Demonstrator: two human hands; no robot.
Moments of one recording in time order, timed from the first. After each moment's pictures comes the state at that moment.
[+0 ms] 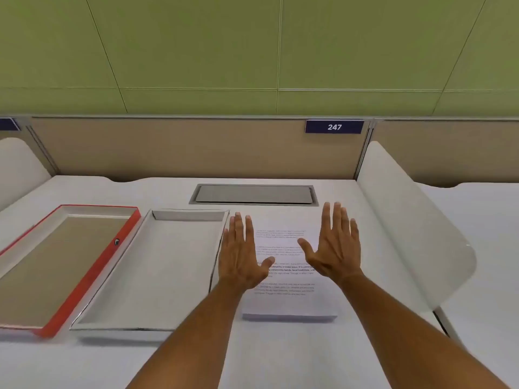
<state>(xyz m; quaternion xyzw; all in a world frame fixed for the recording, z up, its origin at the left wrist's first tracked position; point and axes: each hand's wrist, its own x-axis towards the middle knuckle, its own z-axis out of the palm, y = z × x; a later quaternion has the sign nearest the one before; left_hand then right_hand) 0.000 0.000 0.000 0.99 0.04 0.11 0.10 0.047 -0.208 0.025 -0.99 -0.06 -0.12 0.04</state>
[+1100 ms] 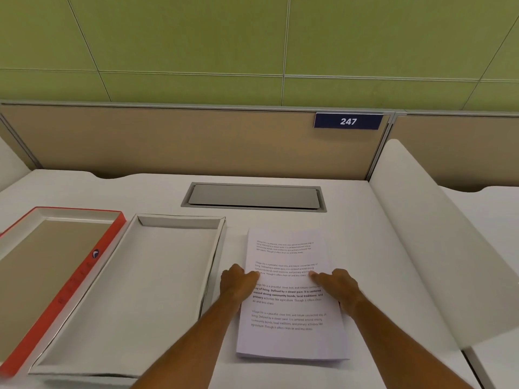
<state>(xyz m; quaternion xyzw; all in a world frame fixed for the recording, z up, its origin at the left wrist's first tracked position) 0.059 0.012 -0.051 0.81 0.30 -0.09 0.49 0.106 -0.218 -0.046 -0.84 0.19 0.21 0.45</state>
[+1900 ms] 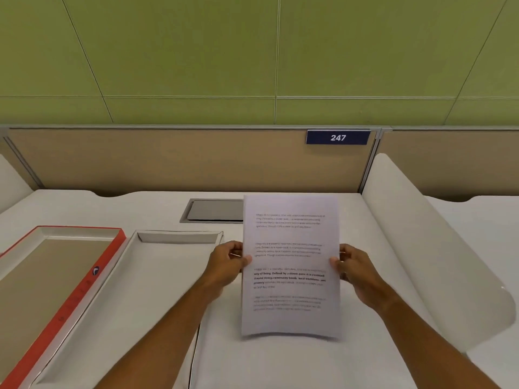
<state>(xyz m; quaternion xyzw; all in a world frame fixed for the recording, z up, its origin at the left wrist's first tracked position) 0.073 0.041 0.014 0.77 0.16 -0.01 0.62 0.114 -0.253 0.016 -0.75 0.03 0.12 0.65</state>
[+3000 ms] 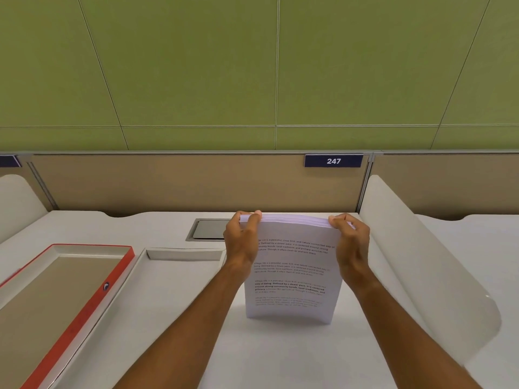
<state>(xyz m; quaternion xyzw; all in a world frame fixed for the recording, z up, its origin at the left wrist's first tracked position) 0.071 -0.013 0.118 0.68 0.15 0.22 0.68 0.101 -0.201 0.113 -0.69 0.00 -0.19 0.70</state>
